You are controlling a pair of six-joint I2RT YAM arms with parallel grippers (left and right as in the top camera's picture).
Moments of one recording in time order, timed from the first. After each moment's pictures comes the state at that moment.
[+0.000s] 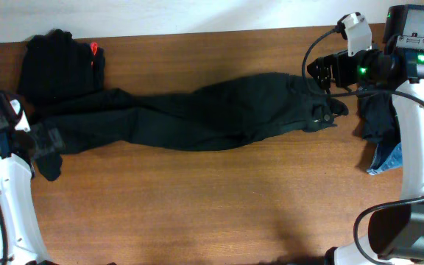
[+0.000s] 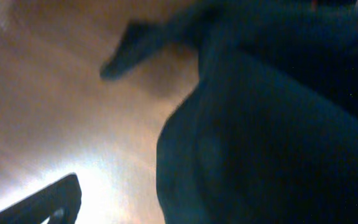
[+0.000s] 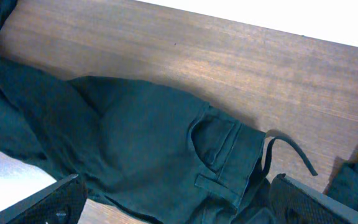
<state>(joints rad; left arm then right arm) 0.43 1.46 1.31 -0.93 -0.16 0.02 -0.18 1.71 1.77 -0.99 -0.45 -0.36</state>
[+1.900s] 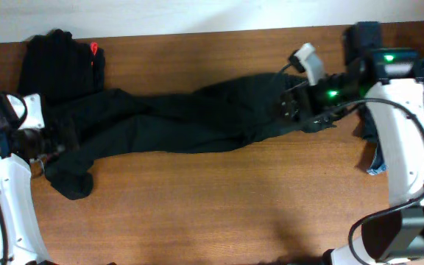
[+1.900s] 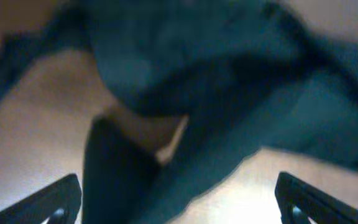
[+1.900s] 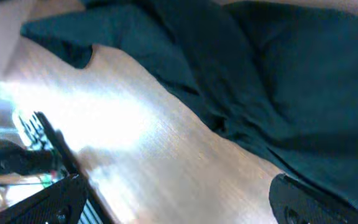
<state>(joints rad) 0.43 1.46 1.31 -0.91 0.18 0.14 0.00 1.71 1.77 -1.37 -0.72 -0.47</state>
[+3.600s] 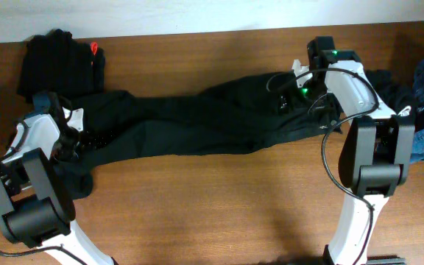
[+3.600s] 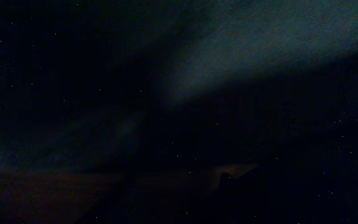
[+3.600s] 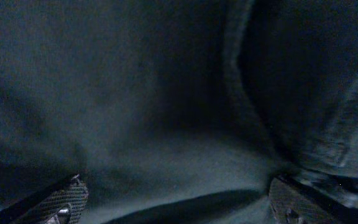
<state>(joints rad) 0.33 2.02 1.34 -0.81 0.15 0.12 -0.03 2.18 1.77 -1.05 -0.16 -0.14</state>
